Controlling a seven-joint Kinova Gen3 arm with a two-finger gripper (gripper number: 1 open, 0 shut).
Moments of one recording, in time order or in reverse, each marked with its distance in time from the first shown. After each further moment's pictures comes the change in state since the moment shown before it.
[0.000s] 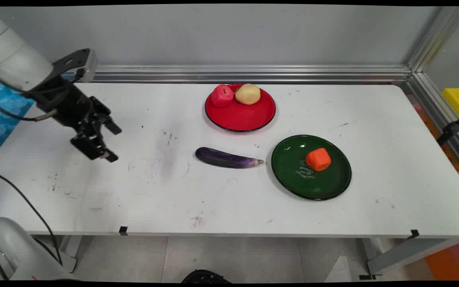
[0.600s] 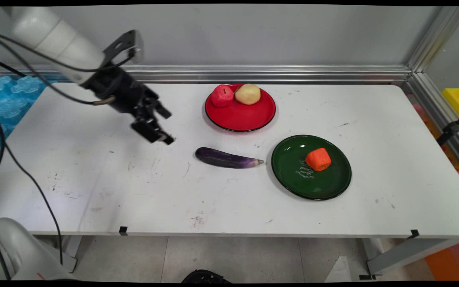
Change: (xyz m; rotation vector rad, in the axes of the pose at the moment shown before) arm 0.085 -0.001 0.032 0.006 0.193 0.000
